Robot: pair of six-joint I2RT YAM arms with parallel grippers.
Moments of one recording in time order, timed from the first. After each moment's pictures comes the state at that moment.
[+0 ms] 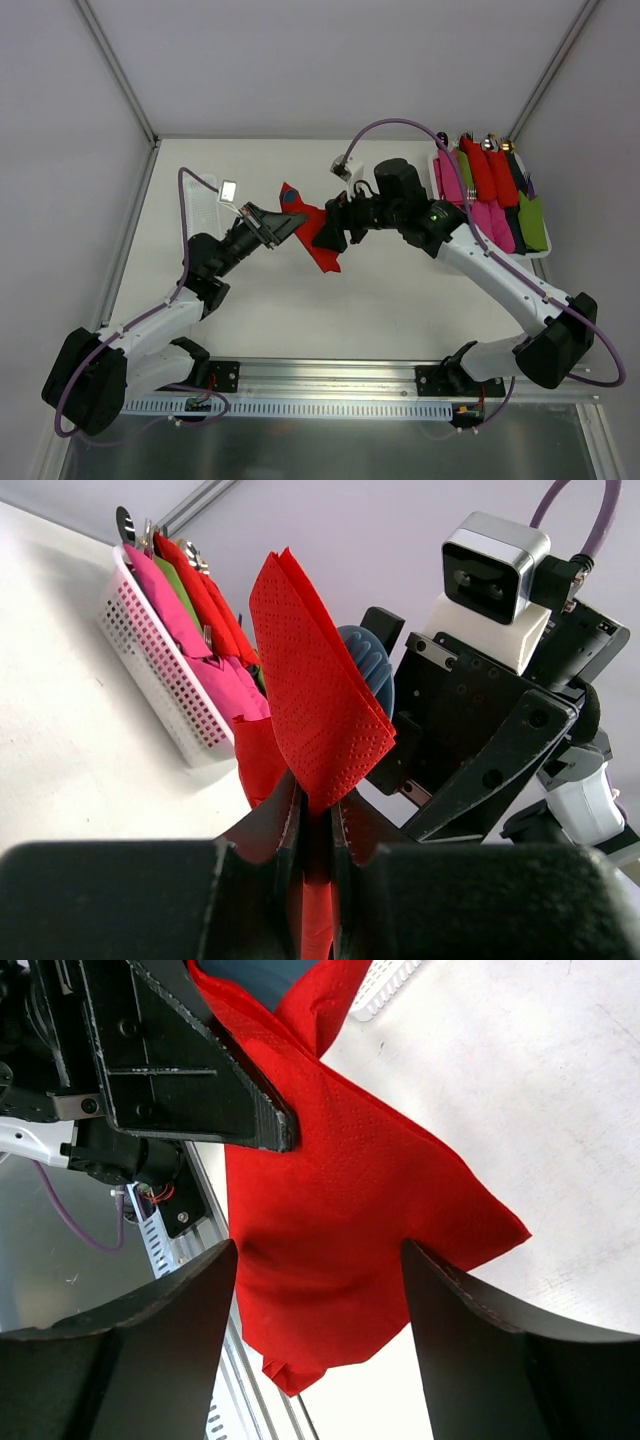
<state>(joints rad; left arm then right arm) -0.51 1.04 0.44 0.90 0.34 -1.12 0.73 1.37 1.31 -0.47 -0.50 0.17</state>
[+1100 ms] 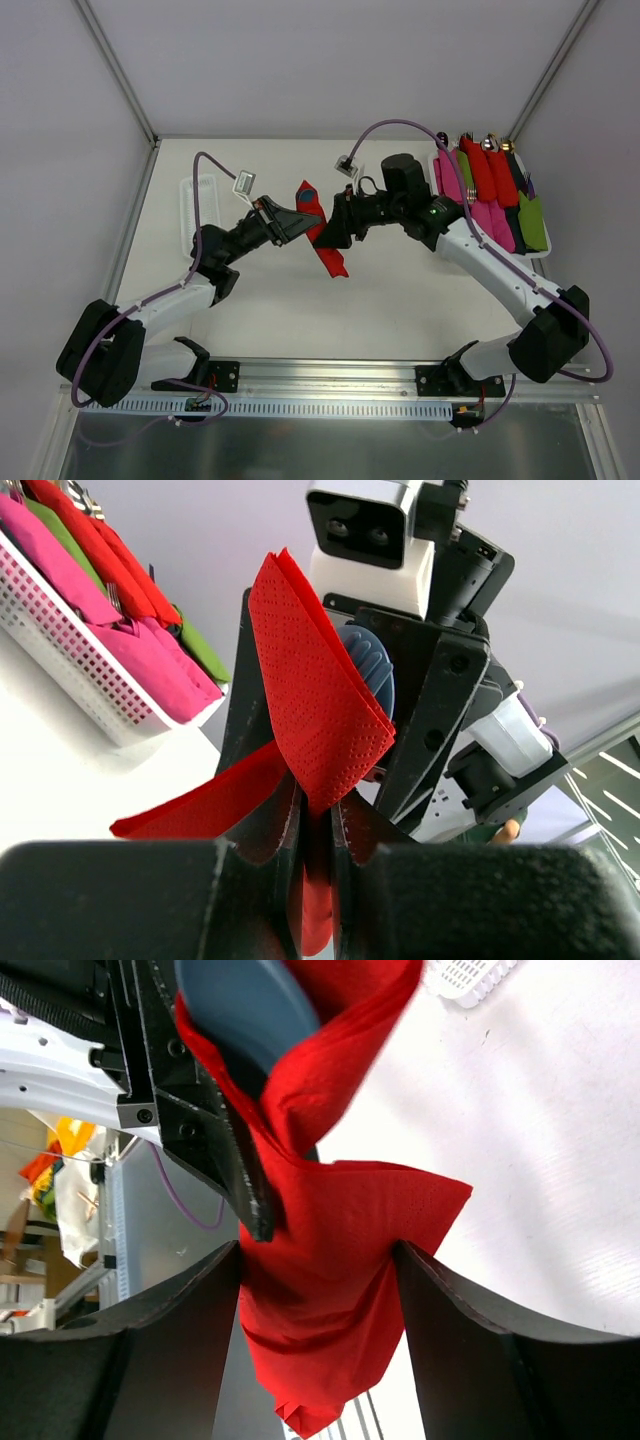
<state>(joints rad) -0.52 1.20 0.51 1.10 0.54 -1.21 0.66 1.40 1.28 -0.38 -0.80 0.30</state>
